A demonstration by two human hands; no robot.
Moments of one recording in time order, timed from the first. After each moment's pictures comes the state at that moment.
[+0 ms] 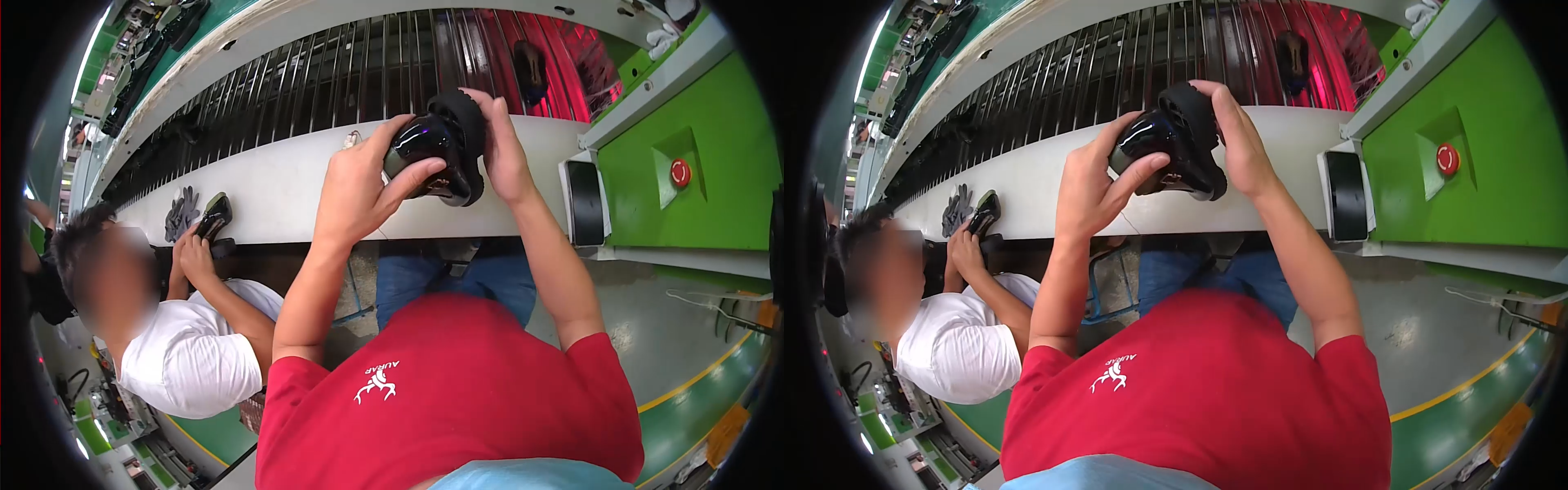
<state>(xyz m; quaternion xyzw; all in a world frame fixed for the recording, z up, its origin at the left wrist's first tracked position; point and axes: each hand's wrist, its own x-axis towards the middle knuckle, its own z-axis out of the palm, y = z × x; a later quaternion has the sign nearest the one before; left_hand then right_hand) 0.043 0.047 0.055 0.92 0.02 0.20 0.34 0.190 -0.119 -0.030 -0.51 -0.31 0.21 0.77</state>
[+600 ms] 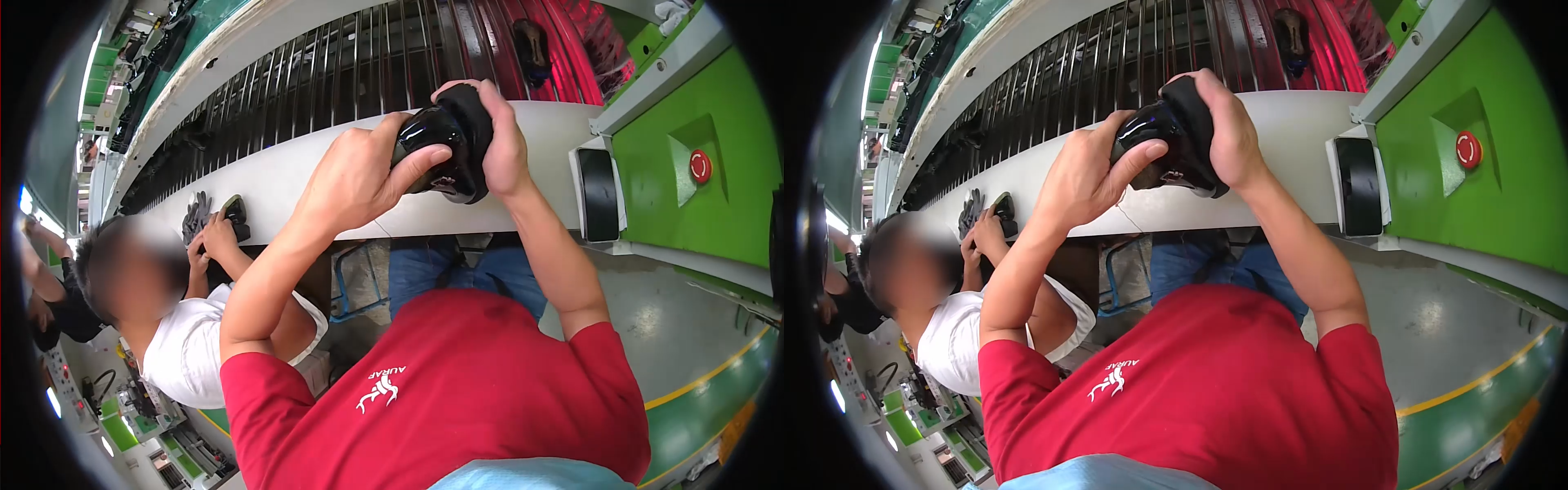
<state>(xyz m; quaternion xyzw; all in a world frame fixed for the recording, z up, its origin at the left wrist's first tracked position) 0.071 0.042 0.090 0.97 0.01 0.02 0.24 0.191 -0.116 -0.021 -0.42 -0.23 0.25 0.84</state>
